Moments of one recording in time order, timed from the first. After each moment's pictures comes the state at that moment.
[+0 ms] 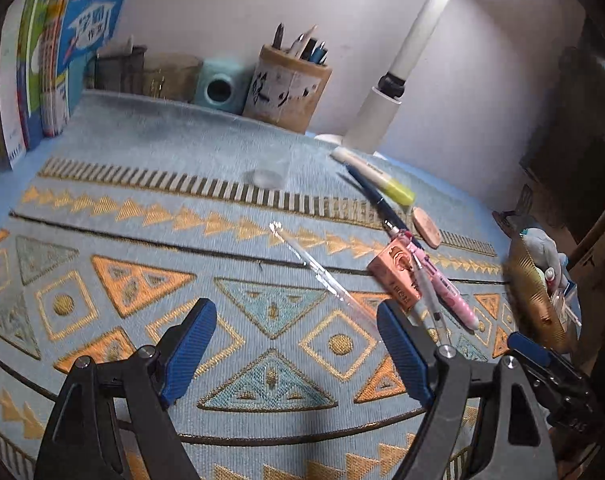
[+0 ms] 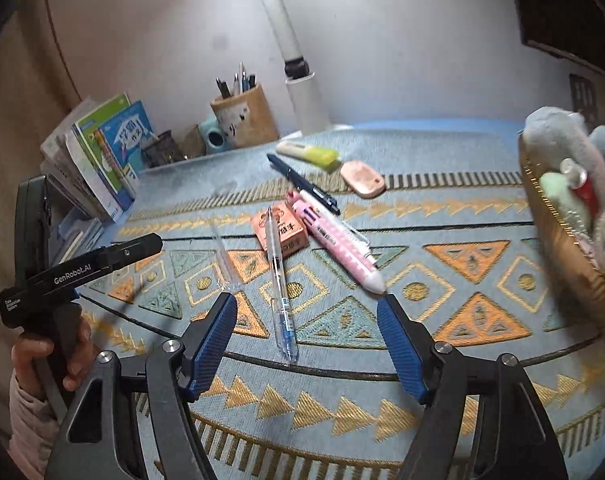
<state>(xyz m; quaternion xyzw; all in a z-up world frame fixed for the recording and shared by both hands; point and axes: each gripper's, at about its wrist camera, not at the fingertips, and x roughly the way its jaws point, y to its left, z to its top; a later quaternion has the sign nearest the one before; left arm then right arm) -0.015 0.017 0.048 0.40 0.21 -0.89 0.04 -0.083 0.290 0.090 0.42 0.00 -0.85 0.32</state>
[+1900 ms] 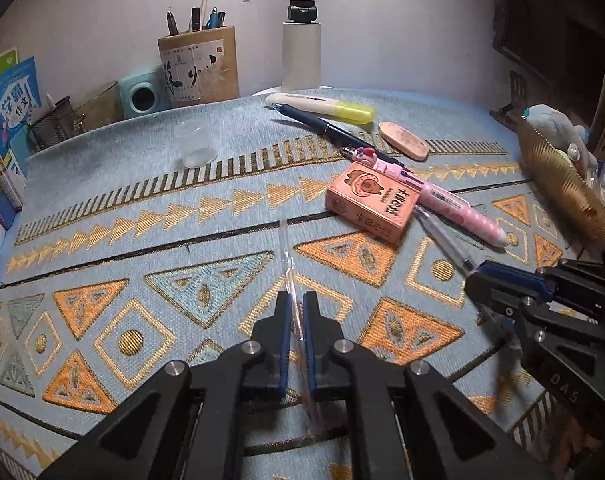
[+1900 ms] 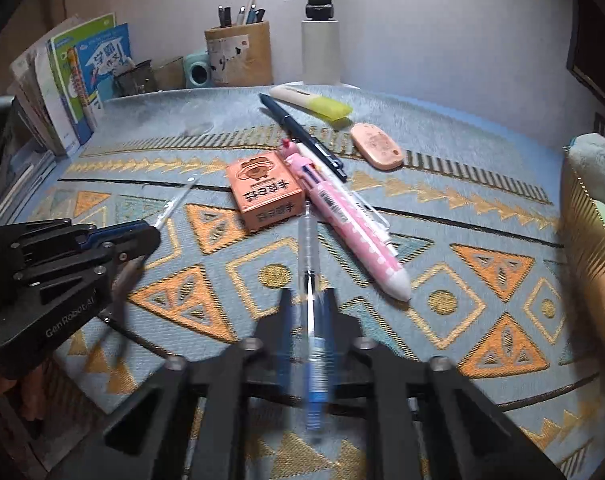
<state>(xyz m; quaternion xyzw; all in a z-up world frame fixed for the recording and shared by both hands) -0.035 0.096 0.027 0.44 0.03 -0.90 0.02 -0.083 0.270 0.061 0.44 0.07 -0.84 0.31</state>
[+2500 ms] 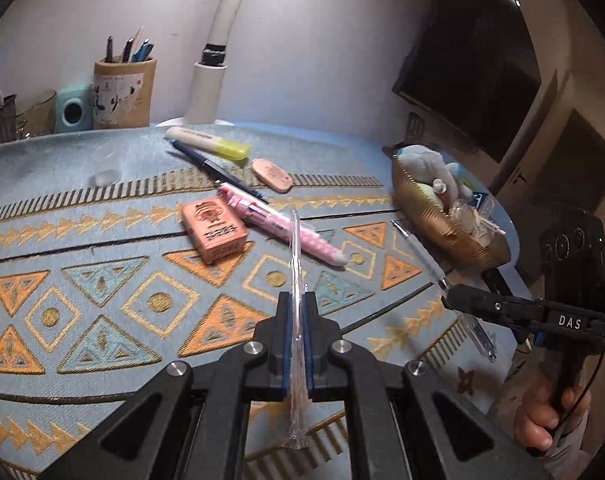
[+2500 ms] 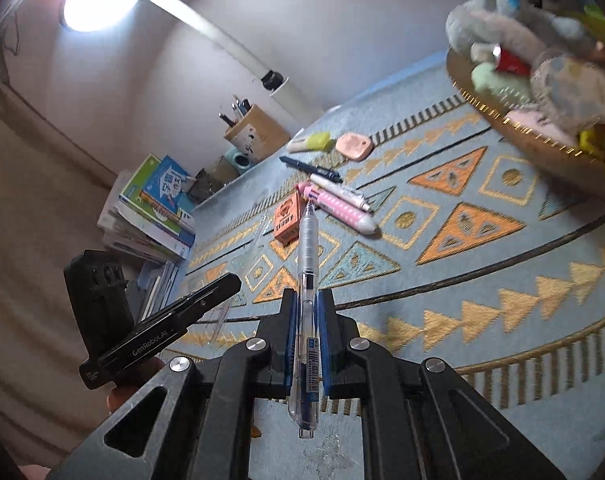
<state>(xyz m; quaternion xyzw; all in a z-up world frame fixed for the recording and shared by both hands) -0.003 0.139 0.081 0.39 0.12 -0.90 -0.14 -0.059 0.424 0.109 0.43 -0.21 -0.80 0.36</state>
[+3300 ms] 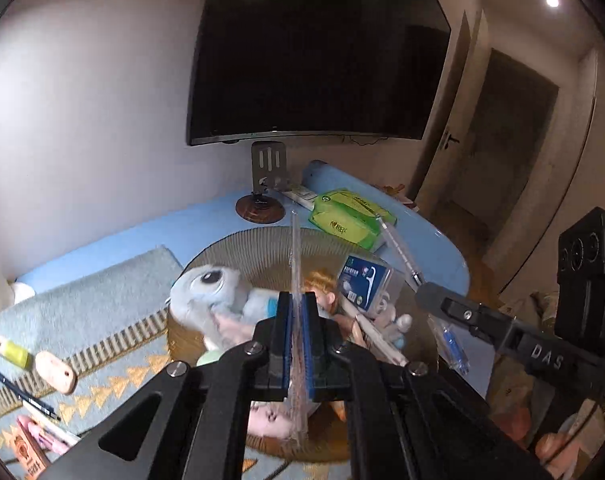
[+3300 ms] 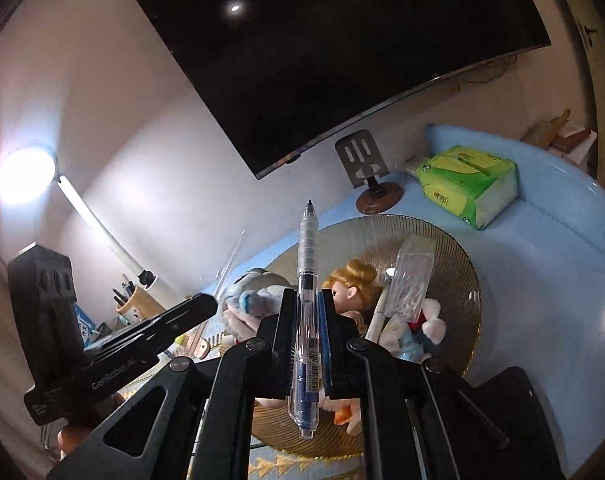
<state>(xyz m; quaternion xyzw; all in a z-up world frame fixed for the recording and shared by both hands) -0.156 0.378 0.153 0.34 0.01 -0.90 -0.28 -0.144 0.582 0.164 0.30 -0.22 -0.92 0.14</state>
